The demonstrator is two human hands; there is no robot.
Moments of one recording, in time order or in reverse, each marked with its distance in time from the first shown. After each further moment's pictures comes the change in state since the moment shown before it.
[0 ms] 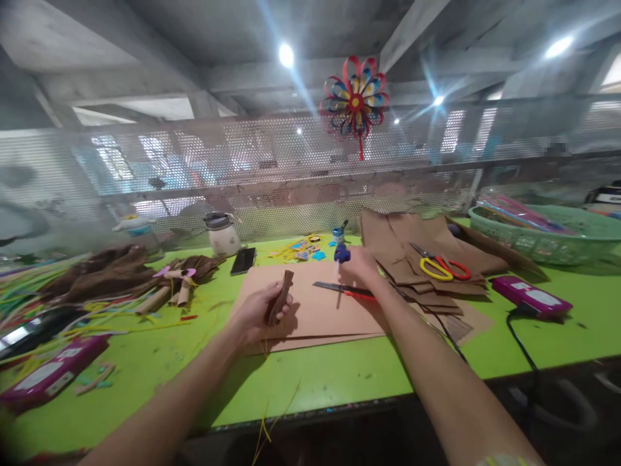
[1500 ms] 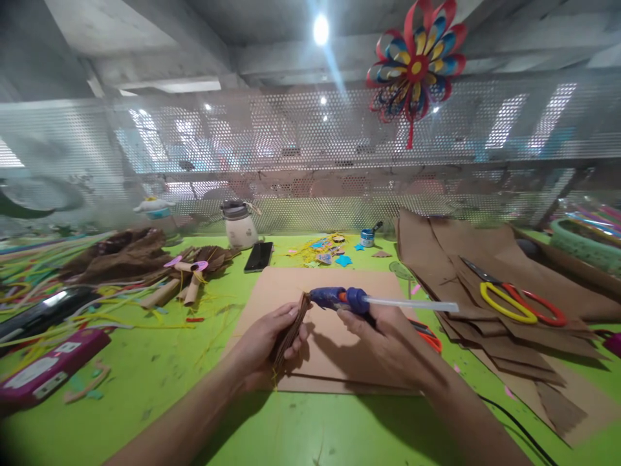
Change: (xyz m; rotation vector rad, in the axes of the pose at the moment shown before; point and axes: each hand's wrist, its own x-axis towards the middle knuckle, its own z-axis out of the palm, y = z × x) left_hand -0.010 -0.006 -0.012 -0.123 0.004 -0.139; right_hand -0.083 -0.049 -0.021 0.304 -0.262 -0.388
